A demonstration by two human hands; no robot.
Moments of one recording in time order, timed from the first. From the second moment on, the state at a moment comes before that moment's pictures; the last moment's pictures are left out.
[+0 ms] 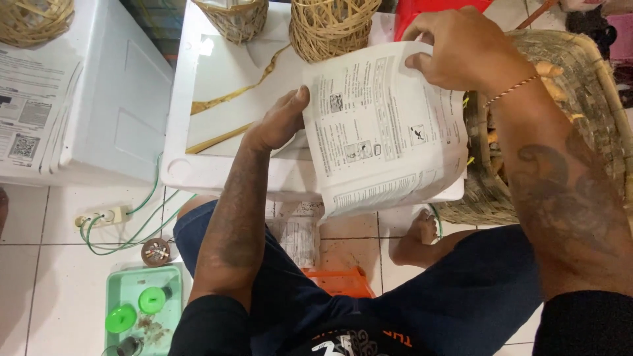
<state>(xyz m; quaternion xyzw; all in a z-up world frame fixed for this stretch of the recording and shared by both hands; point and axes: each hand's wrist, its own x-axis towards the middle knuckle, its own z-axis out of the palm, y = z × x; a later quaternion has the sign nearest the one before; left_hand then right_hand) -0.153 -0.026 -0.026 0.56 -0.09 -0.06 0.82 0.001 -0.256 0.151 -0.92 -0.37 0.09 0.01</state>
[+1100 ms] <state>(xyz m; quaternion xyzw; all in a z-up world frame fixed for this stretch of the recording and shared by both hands) -0.143 -0.044 -0.011 0.68 0.03 0.04 0.73 -0.092 -0.272 0.071 -0.80 -0.55 0.22 0.08</state>
